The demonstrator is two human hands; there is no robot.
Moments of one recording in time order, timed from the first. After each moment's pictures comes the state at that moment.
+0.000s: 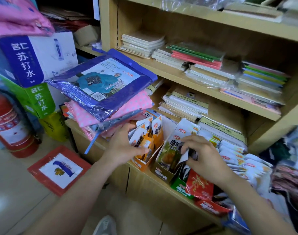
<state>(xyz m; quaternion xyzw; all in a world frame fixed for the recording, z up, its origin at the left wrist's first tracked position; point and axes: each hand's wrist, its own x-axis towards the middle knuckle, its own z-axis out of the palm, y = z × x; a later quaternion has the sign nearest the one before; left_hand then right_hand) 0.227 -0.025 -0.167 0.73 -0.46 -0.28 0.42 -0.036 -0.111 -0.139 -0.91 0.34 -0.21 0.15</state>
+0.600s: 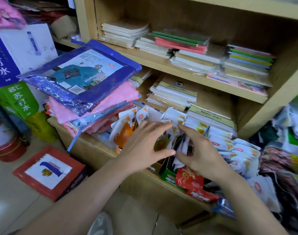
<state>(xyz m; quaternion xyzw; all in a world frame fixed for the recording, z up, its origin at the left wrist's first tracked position) 0.144 -0.046 -0.161 0.60 -0.75 -0.07 0.29 -0.066 -0.100 -0.142 -0.86 0.42 -0.19 0.21</state>
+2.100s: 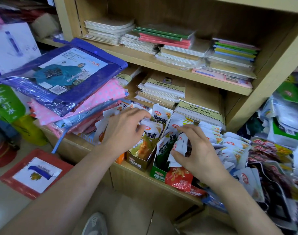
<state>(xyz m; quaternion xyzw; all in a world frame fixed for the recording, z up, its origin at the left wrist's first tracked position) 0.158 -0.075 -0.151 0.61 -0.71 0.07 0.33 -0.096 -0.088 -0.153 -0.85 0.44 -0.26 0.15</state>
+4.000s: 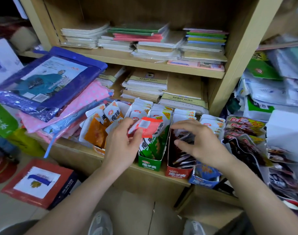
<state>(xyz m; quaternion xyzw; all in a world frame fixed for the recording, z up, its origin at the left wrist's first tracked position) 0.084 -0.022 -0.154 0.63 -0.61 -0.06 0.47 -0.156 -0.084 -0.141 -0.83 0.40 -0.29 0.25</state>
